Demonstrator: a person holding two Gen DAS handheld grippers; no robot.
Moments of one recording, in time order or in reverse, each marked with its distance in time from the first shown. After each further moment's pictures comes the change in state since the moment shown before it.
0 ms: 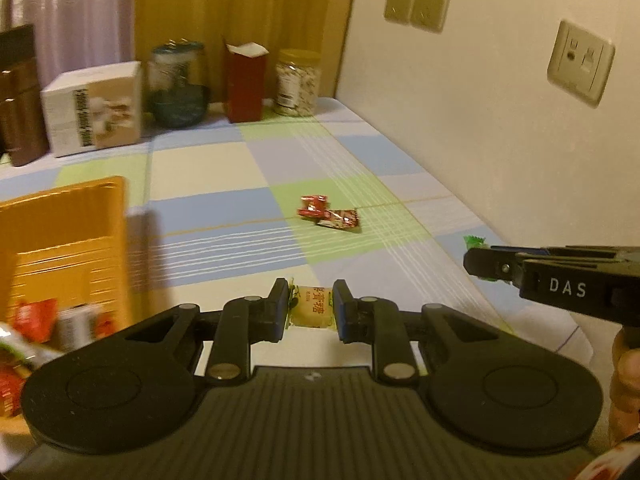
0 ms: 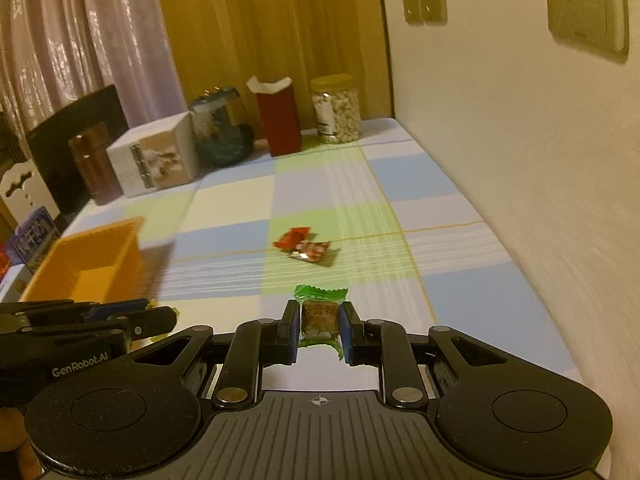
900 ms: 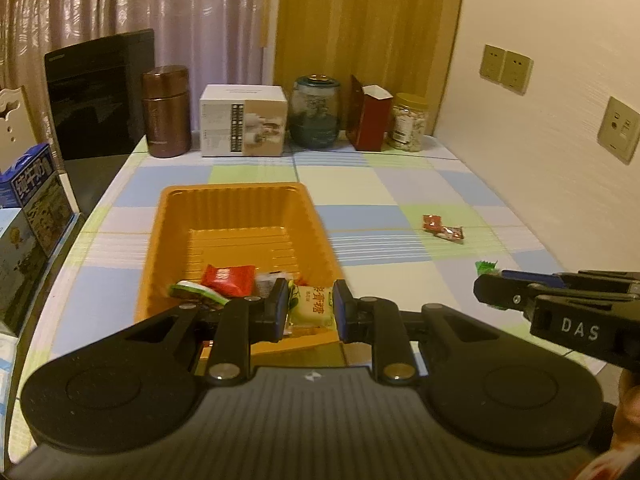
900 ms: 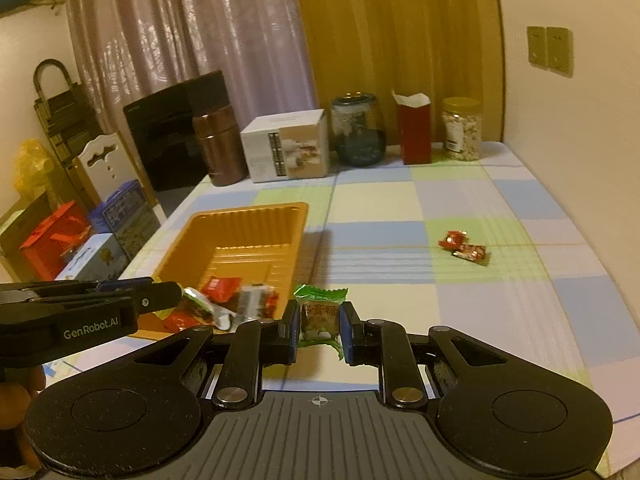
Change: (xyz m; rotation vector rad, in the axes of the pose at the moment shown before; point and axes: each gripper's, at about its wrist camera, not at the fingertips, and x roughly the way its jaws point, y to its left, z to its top) left arm -0.139 0.099 -0.029 -0.116 -0.067 0.207; right arm -0.045 0.155 -0.024 -0.121 -0.007 0.182
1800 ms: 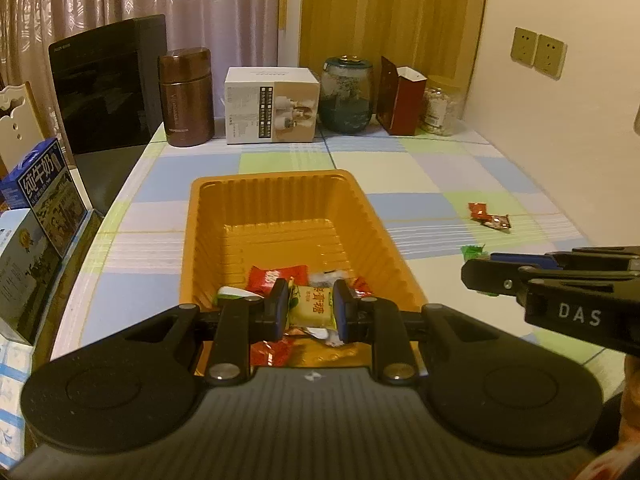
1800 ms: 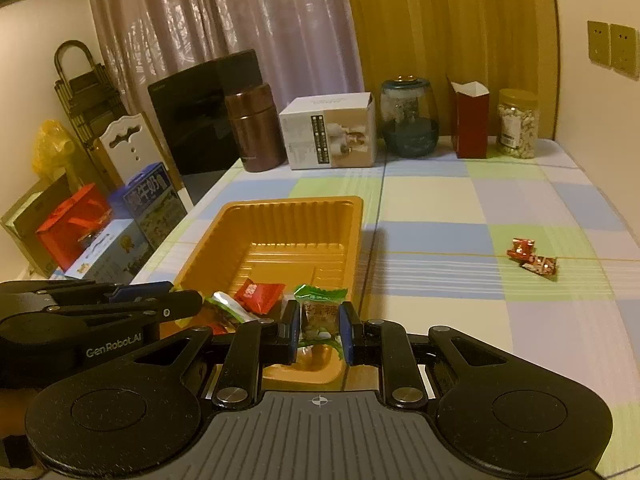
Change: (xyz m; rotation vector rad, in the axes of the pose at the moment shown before) left arm 0.043 0.048 0.008 0.027 0.051 0.040; right arm 0.068 0.036 0.015 -0.033 0.050 0.079
